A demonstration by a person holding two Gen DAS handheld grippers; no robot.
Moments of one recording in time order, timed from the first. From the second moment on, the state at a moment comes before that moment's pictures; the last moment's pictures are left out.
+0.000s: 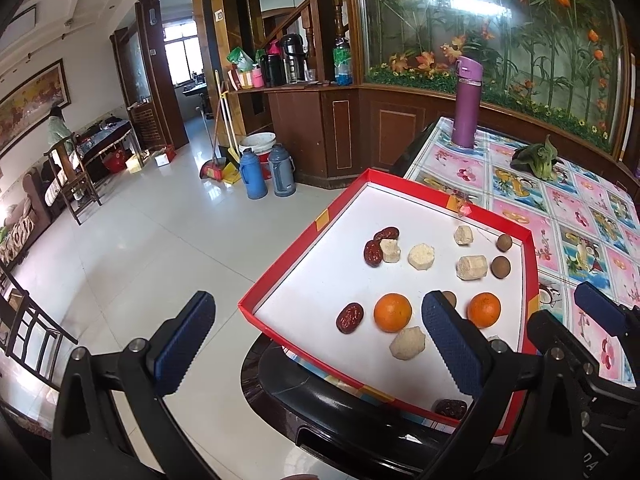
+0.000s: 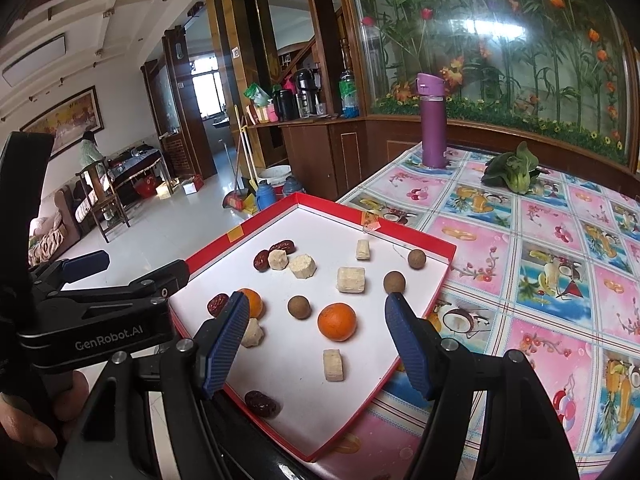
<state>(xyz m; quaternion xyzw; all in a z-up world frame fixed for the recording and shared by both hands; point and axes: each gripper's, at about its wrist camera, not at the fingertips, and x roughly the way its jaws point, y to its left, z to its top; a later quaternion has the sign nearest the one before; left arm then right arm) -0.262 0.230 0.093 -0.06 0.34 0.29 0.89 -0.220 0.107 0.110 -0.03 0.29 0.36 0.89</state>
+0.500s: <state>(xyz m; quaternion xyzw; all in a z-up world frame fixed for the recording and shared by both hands) -0.263 0.234 0.090 -0.07 0.34 0.27 0.90 -0.218 0.110 0.111 -0.03 0.29 0.35 0.89</state>
